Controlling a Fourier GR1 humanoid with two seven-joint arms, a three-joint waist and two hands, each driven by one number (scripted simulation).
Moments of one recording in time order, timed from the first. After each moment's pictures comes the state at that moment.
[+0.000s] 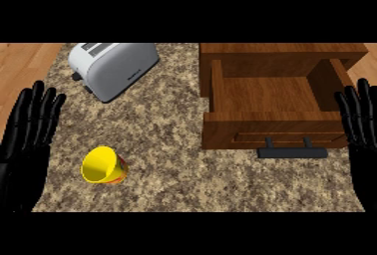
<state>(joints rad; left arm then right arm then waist) 0.01 0.14 -0.03 -2.10 -0.01 -0.01 0.02 0.01 -0.15 0.01 -2.10 0.02 -0.03 0.02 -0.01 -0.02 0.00</state>
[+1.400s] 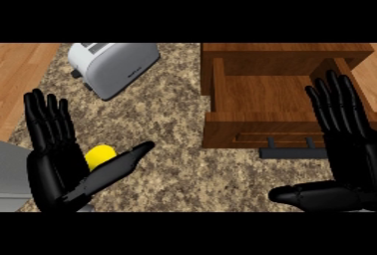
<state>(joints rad) -0.03 0.00 -0.26 -1.99 -0.25 0.73 0.09 -0.07 -0.09 0.01 -2.03 -0.12 0.06 0.09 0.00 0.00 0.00</state>
